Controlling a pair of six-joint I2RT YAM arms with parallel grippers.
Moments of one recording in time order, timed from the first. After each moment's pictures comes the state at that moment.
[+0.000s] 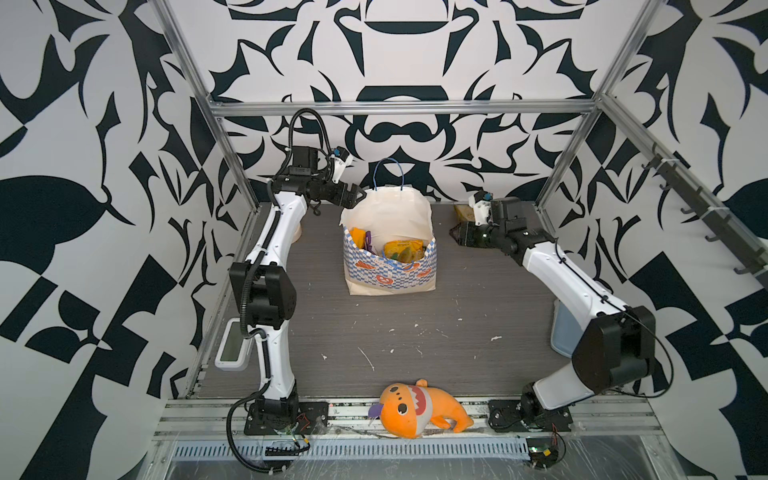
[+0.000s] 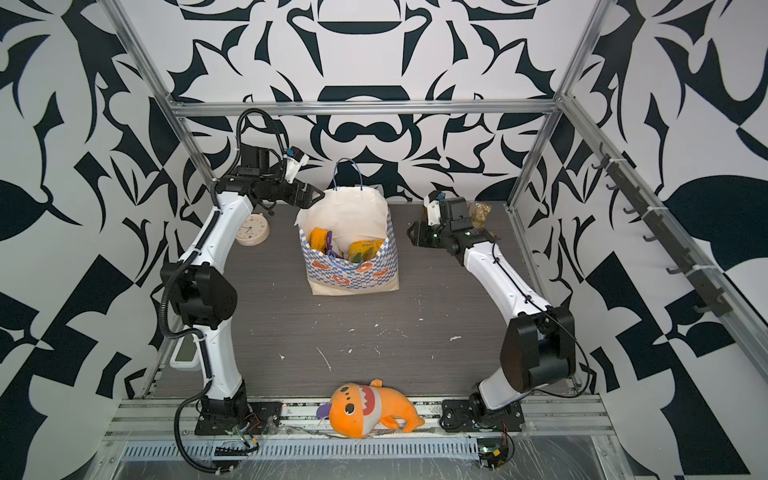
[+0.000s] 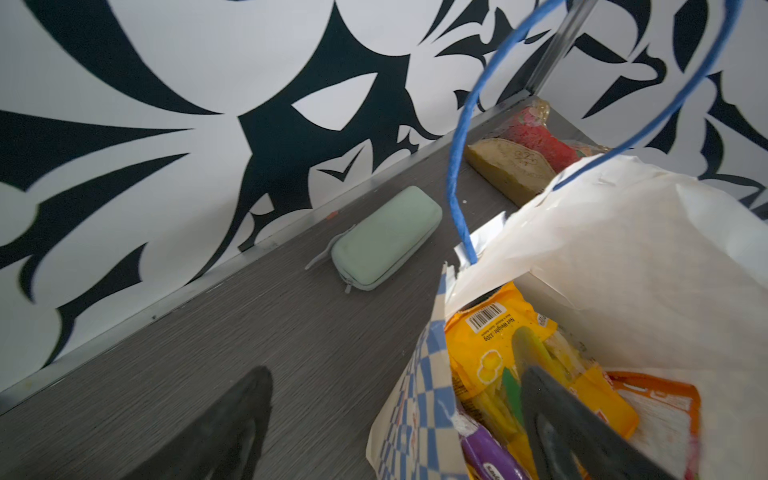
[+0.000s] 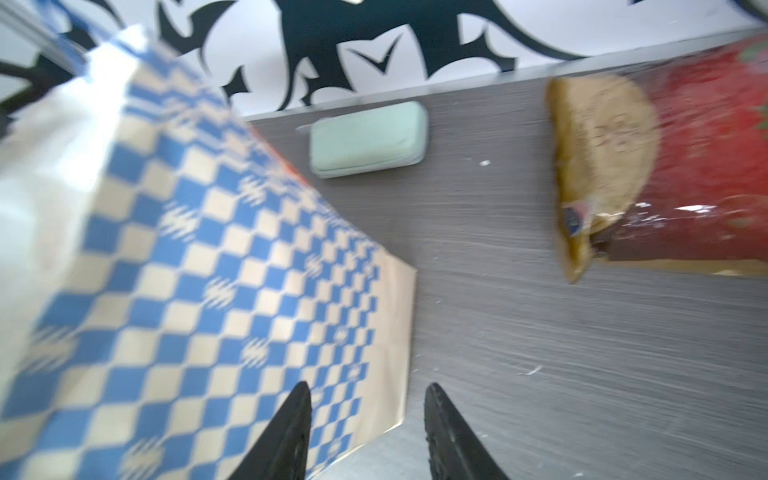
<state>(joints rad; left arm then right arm) -0.15 2.08 2.16 -0.78 0.60 0.27 0.25 1.51 1.29 -0.45 -0.35 0.34</state>
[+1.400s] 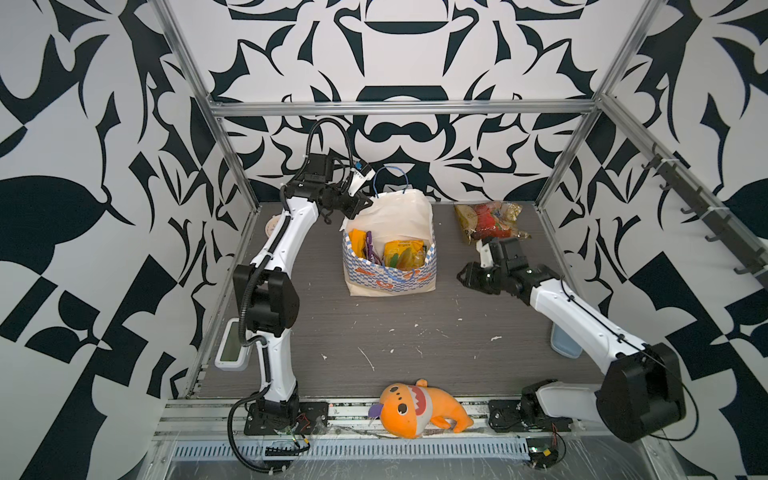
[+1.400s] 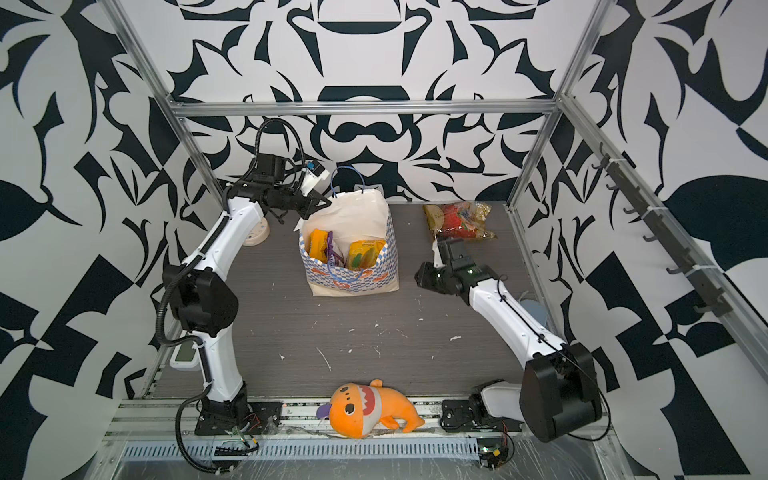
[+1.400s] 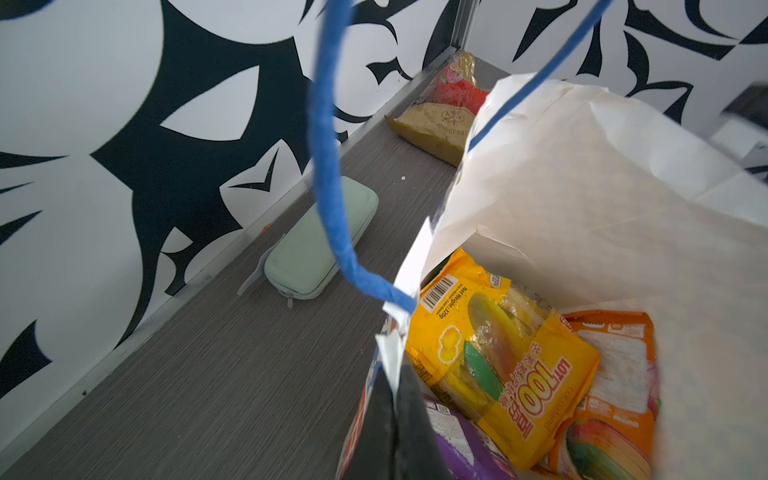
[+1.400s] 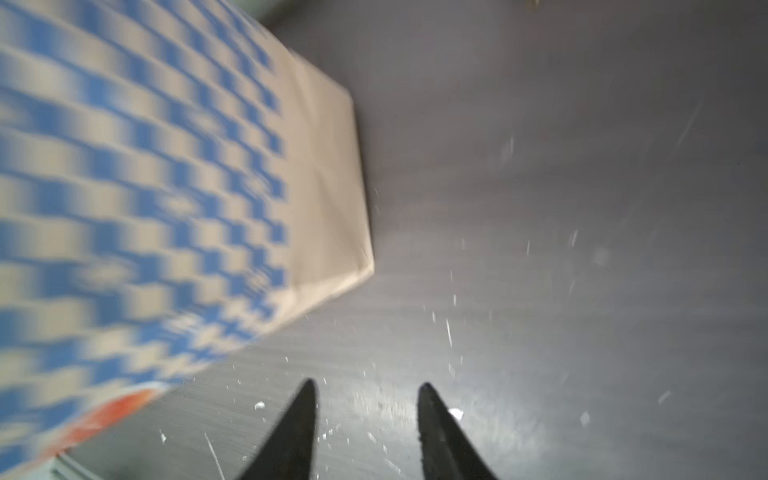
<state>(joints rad) -0.24 1.95 1.98 -0.76 0.62 0.43 0.30 1.29 0.83 -0.52 -0.27 0.59</state>
